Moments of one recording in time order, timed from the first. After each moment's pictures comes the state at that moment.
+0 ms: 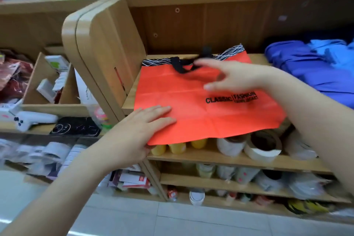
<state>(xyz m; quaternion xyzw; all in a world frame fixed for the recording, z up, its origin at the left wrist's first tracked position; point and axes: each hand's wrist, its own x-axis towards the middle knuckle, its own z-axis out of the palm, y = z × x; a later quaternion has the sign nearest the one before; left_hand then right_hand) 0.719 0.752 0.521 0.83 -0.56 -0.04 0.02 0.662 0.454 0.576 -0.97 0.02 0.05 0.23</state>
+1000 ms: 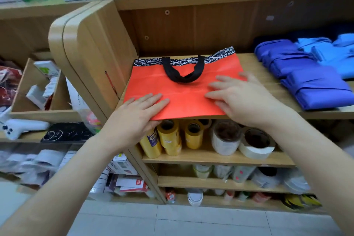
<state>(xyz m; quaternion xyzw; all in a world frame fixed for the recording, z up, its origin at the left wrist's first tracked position) 0.748 0.724 0.515 0.86 -0.50 0.02 0.00 0.608 0.468 0.541 -1.00 0.04 -0.06 -0.05</state>
